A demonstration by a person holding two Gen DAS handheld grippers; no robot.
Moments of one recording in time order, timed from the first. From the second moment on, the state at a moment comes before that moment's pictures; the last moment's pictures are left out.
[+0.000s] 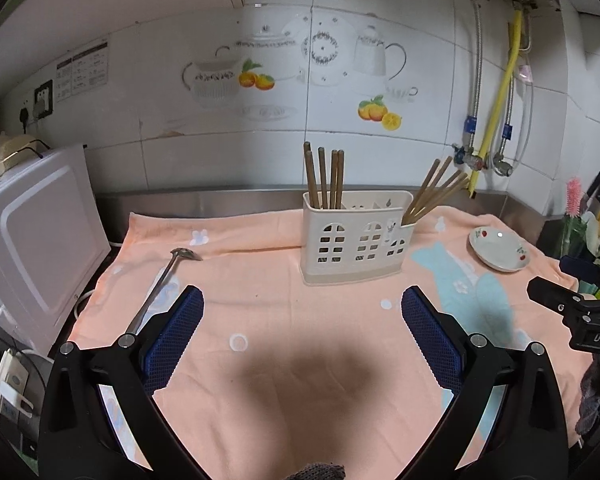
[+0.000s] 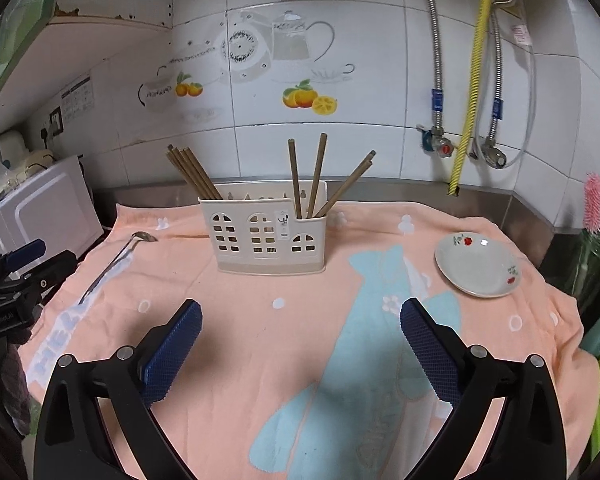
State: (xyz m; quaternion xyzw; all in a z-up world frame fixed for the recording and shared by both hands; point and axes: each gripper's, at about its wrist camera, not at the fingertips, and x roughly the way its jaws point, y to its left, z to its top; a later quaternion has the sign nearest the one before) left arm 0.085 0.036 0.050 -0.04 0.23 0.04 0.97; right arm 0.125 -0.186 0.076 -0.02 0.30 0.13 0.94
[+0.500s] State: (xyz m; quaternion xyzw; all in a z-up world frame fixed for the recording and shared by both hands) left arm 0.055 0.027 0.038 -0.04 0.20 0.05 0.98; right arm 0.093 -0.196 0.068 0.01 0.28 0.14 0.95
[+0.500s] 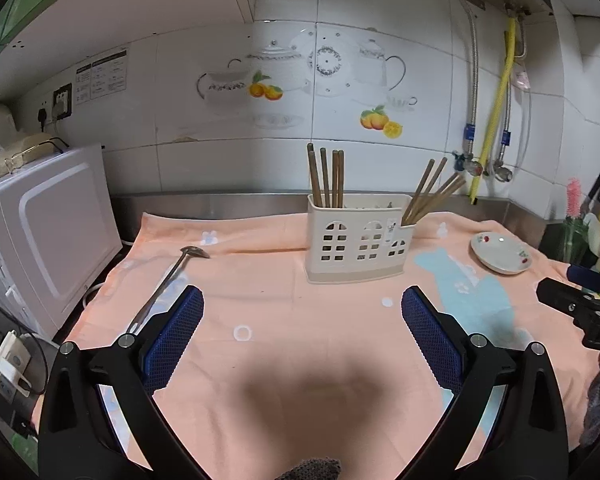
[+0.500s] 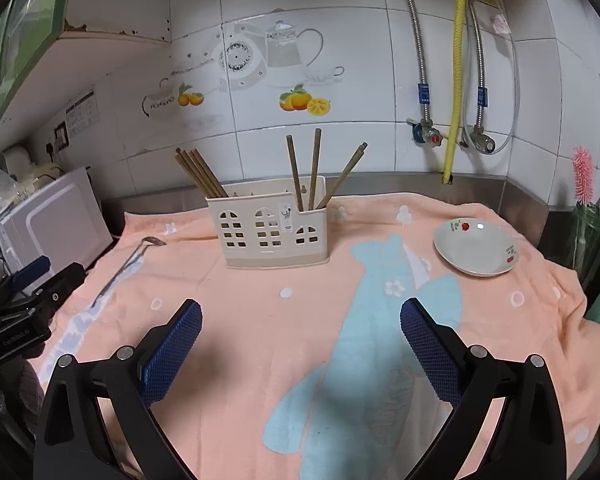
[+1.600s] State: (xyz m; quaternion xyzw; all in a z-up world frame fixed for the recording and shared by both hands) left arm 0.038 0.028 0.034 -0.04 0.20 0.05 0.98; right arm 0.080 -0.197 0.065 0.01 0.27 0.14 0.95
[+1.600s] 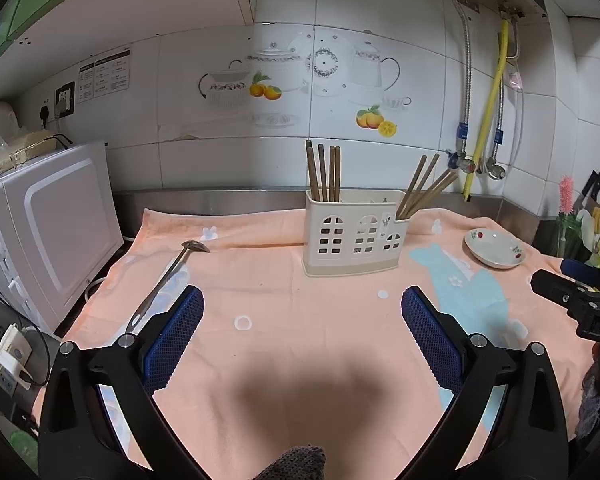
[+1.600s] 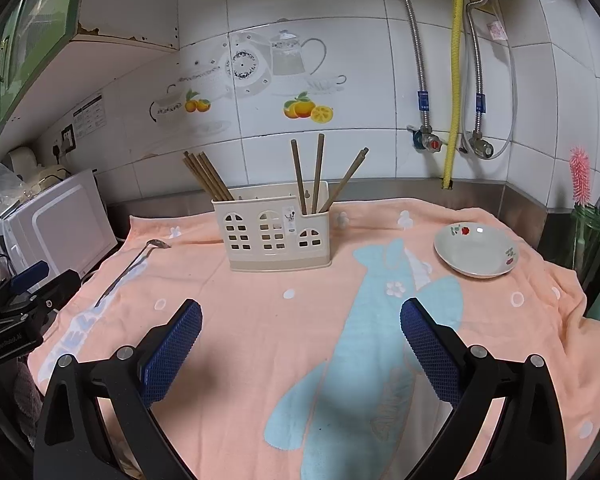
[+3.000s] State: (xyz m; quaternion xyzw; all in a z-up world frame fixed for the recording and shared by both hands) left arm 0.032 0.016 0.035 -0.03 0.21 0.02 0.98; right arm 0.076 -0.193 0.065 0.01 0.27 0.15 0.95
